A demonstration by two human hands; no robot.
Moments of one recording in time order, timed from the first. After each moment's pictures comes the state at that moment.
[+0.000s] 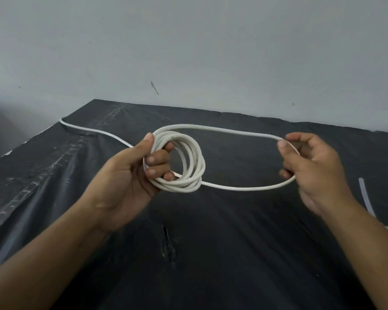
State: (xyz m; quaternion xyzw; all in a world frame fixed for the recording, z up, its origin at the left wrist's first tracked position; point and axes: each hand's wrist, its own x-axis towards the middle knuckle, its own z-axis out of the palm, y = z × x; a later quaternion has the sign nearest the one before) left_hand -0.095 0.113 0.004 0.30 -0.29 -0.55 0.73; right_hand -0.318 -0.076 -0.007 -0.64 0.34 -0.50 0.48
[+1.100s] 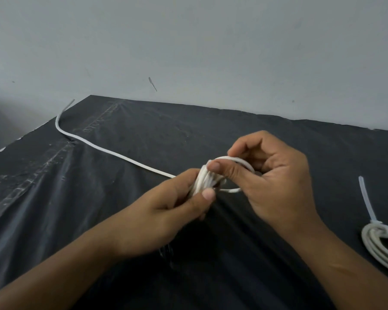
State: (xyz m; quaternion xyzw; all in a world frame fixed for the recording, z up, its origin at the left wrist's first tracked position) left_hand -0.128 0.124 -0.013 0.50 -0.60 -0.41 0.48; right_hand -0.279 0.009 0.011 -0.78 0.12 -0.48 0.38
